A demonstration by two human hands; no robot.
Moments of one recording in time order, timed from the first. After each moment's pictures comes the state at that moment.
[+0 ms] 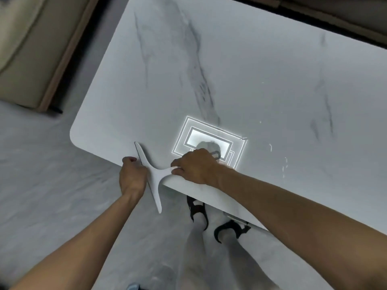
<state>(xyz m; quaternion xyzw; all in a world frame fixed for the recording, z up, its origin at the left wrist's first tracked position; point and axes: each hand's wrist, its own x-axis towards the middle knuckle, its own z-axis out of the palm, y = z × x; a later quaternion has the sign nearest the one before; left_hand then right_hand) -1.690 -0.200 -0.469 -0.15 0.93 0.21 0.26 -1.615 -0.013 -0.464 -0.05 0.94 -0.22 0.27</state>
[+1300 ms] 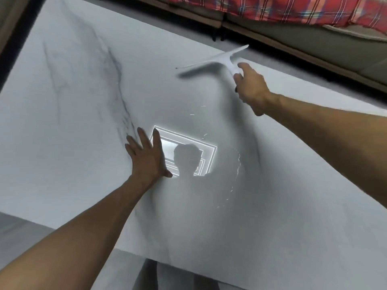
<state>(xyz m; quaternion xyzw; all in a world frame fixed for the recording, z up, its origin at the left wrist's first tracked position) -1.672 0.099 -0.524 0.27 0.91 -0.06 0.30 -1.630 0.412 -0.434 0.45 0.80 -0.39 0.08</state>
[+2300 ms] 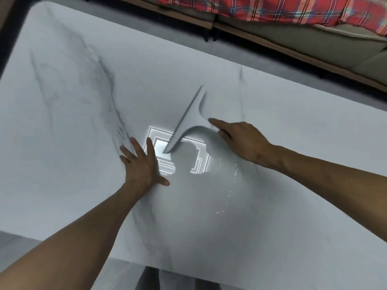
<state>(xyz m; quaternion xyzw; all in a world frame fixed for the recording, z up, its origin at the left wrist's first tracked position) -1.687 0.099 -0.509 0.30 0.89 -0.07 0.34 -1.554 0.357 -0.432 0.20 0.93 -0.25 0.18</state>
